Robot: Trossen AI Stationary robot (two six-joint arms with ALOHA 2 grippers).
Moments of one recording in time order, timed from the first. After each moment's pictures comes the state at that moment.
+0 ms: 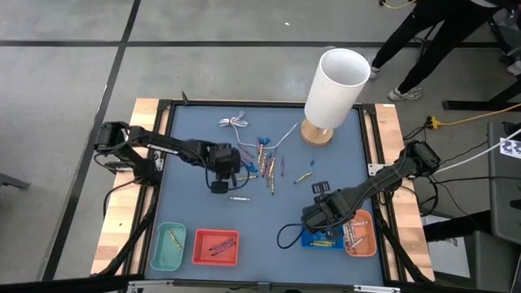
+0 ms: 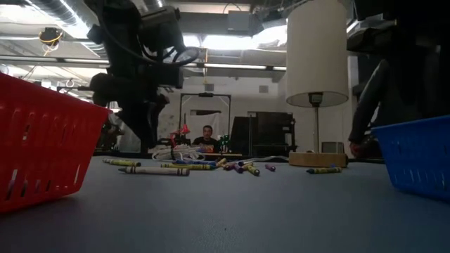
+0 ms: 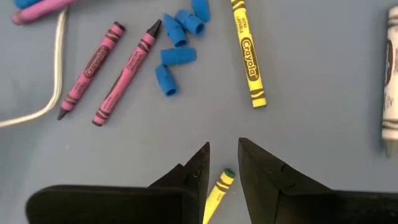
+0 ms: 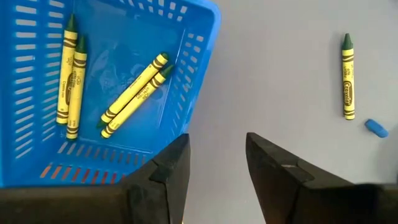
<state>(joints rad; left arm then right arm) 0.07 1.55 0.85 -0.50 -0.13 0.12 0.53 1.68 1.29 -1.20 0.10 0.26</state>
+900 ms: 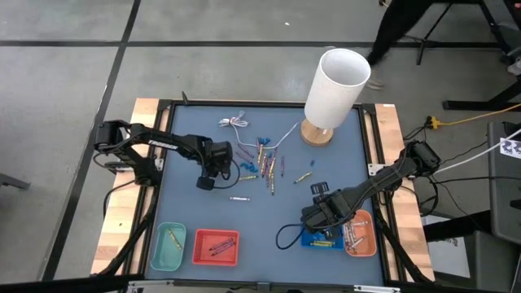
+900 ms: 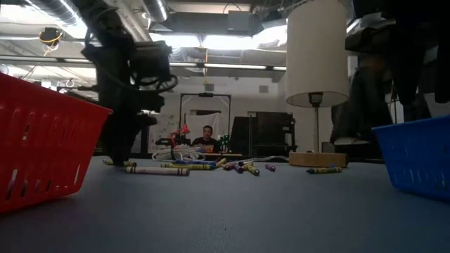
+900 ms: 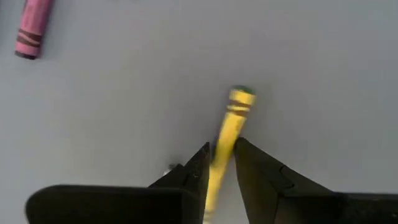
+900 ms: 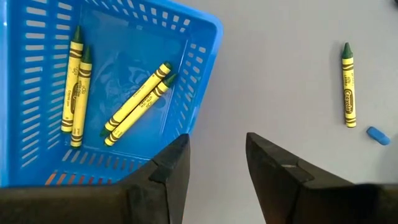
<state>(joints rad) 0.20 1.54 0.73 -0.57 0.00 0.40 0.53 1.68 1.29 -1.17 0.10 0.26</state>
